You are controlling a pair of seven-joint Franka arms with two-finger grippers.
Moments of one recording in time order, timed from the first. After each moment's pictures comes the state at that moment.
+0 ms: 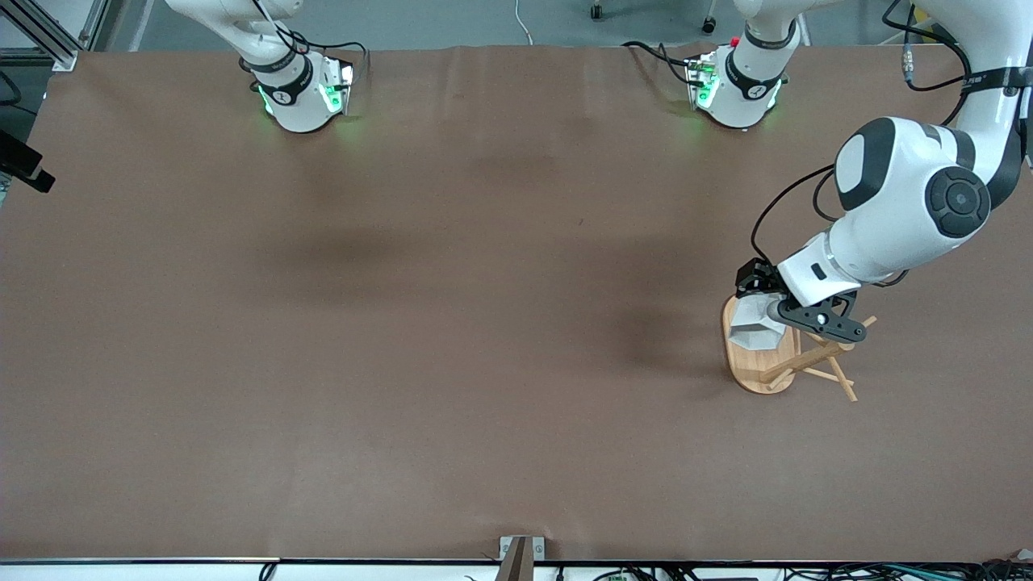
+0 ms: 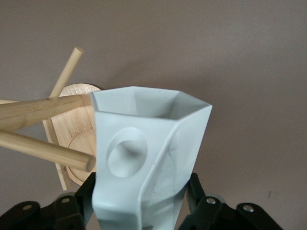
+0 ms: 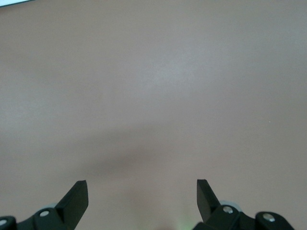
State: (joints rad) left arm 0.26 0.21 -0.47 -1.87 -0.05 2.06 0.13; right arm -0.05 -0.03 -0.05 -1.43 -0.03 1.42 0.11
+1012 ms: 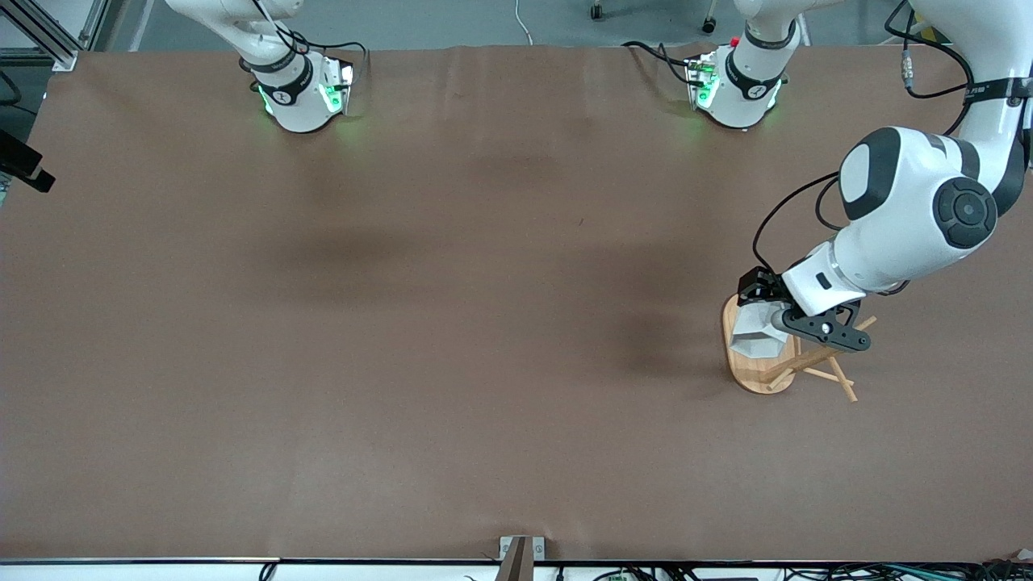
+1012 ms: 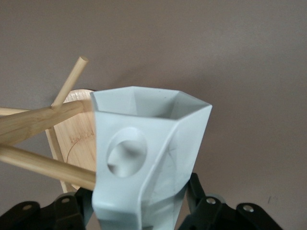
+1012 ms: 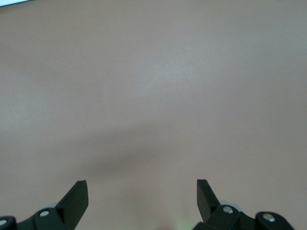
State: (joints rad) left arm 0.26 0.24 -0.46 -1.85 -0.05 2.07 0.14; right arm -0.05 -0.03 -0.05 -1.43 -0.03 1.42 0.11
